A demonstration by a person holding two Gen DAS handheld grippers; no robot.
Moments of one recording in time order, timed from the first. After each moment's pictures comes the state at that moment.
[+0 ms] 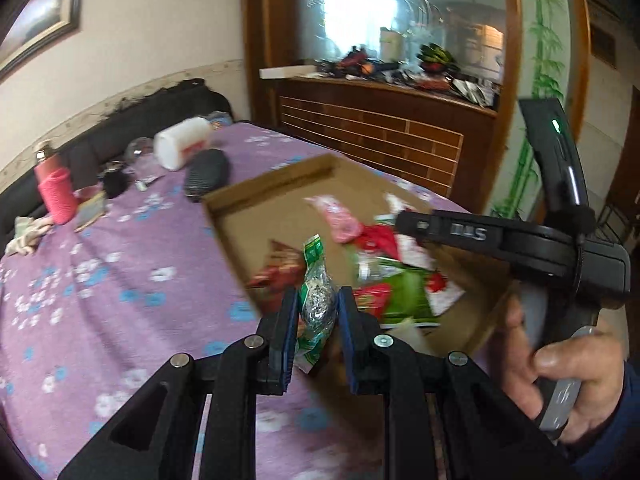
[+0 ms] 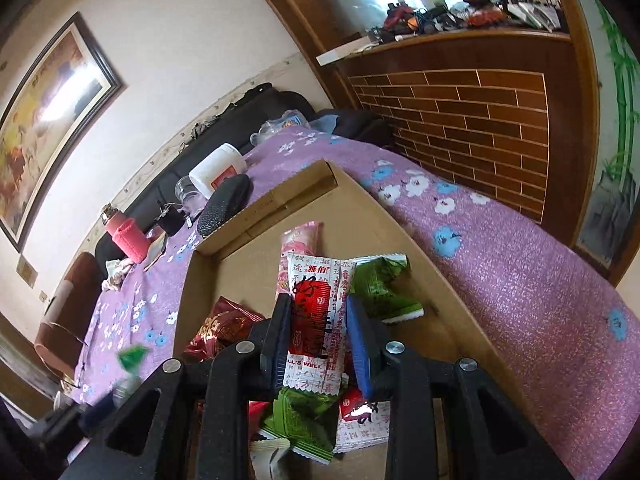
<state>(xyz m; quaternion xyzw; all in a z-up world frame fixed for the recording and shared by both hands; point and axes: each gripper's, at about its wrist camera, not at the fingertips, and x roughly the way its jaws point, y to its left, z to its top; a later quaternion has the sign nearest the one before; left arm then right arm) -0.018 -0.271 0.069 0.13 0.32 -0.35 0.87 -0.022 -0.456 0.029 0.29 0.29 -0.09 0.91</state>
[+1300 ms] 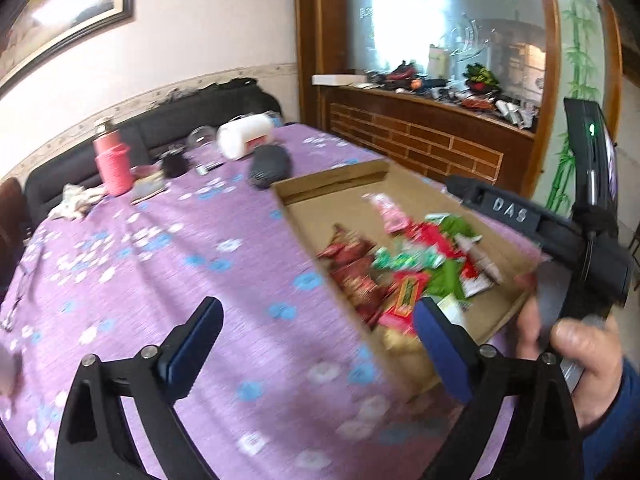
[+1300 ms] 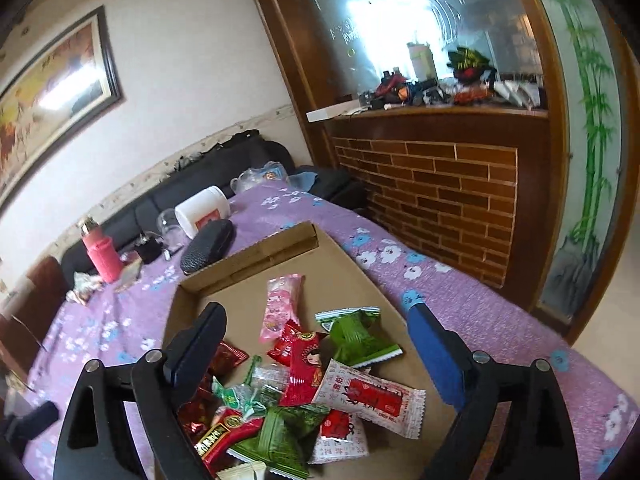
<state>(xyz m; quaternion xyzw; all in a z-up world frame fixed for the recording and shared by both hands) -0.037 -0.209 0.081 0.11 0.31 -0.25 0.91 -0.040 -0.423 0.063 0.18 0.22 -0.19 0.94</state>
